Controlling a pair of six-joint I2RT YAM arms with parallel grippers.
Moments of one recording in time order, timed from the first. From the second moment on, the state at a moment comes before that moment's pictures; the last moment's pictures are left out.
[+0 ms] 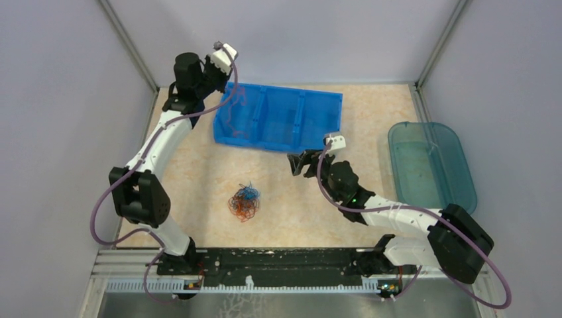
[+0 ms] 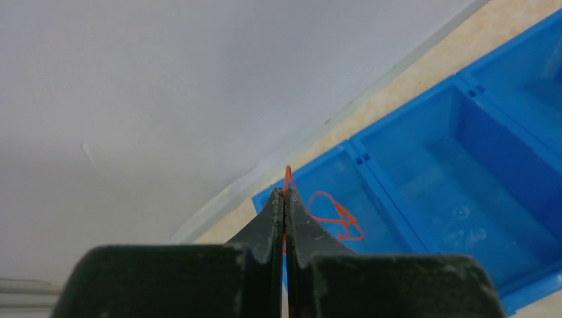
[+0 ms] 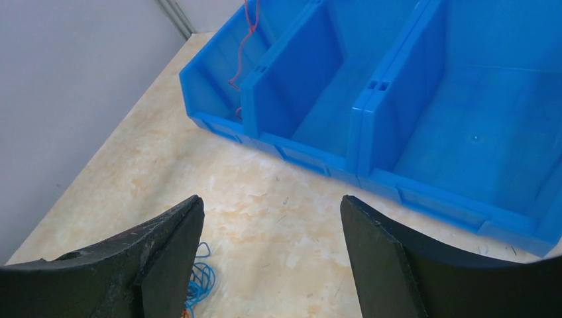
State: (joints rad) left arm -0.23 1.67 1.57 0.01 0.27 0.45; right arm 0.83 1.17 0.47 0.67 0.34 0.40
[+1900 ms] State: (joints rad) left arm -0.25 1.29 1.01 -0.86 0.60 0.79; right arm 0.95 1.41 0.58 0.59 -0.07 0.46
